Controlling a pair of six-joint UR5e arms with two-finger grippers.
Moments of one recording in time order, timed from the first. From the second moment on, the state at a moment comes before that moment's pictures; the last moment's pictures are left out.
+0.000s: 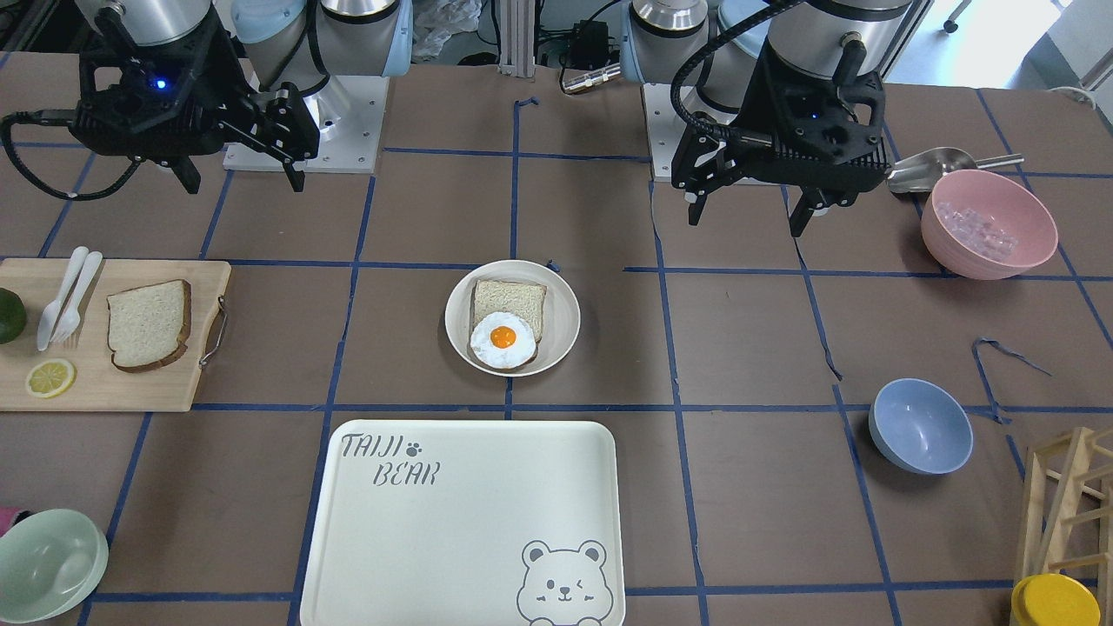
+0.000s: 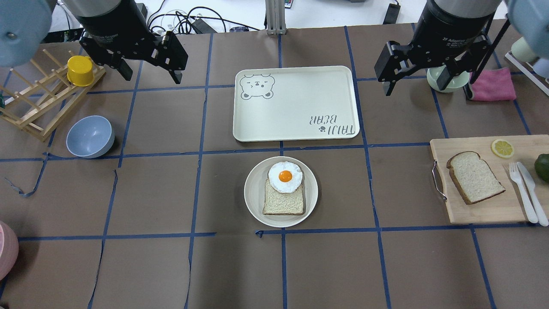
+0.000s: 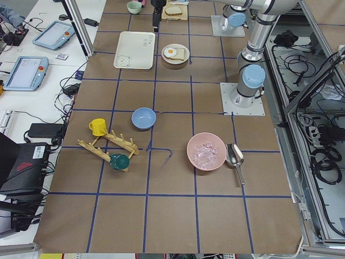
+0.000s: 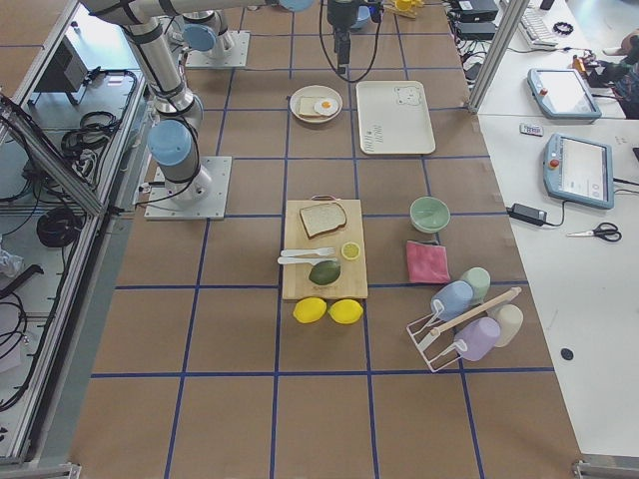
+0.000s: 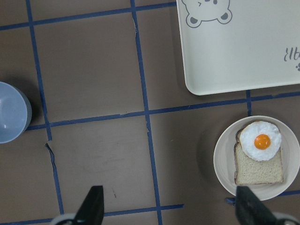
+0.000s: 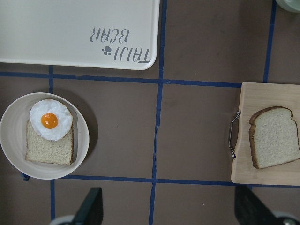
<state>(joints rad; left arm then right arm) -1.63 -1.63 -1.41 -1.61 1.58 0.05 1.59 -1.59 1.48 -1.46 -1.58 -0.05</state>
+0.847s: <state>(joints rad) -1.63 -1.63 -1.42 -1.60 1.58 0.04 1.59 -1.59 1.48 -1.46 -1.59 -0.05</state>
